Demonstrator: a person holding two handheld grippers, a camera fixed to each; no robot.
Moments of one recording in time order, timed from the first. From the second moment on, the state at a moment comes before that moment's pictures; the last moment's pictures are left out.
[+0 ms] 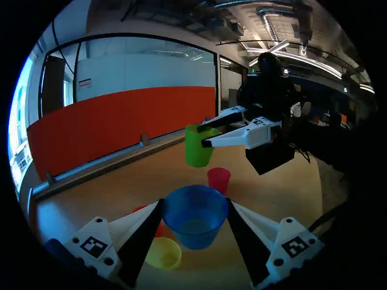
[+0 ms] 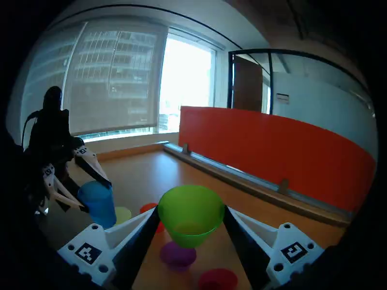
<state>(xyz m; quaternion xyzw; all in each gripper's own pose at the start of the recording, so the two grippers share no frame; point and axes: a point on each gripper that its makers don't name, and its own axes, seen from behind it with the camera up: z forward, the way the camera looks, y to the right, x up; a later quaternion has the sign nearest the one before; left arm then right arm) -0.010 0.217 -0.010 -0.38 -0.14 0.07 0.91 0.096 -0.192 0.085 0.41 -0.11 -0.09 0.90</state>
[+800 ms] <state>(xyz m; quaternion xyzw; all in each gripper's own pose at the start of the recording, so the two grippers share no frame) -0.007 0.216 -0.011 -0.38 -0.13 0.06 0.91 0.121 -0.195 0.081 0.41 -0.05 -0.06 0.91</state>
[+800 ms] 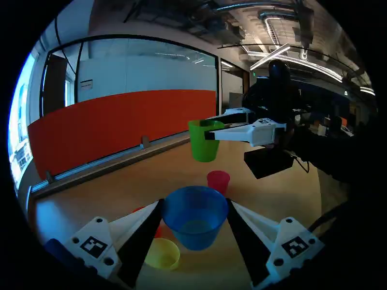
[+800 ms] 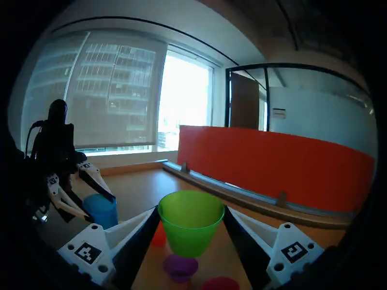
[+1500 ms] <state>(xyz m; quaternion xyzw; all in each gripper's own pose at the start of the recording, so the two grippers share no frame) 0.006 0.216 -0.011 -0.38 -0.09 0.04 0.92 0.125 -0.197 0.070 0.42 -0.04 -0.05 0.91</state>
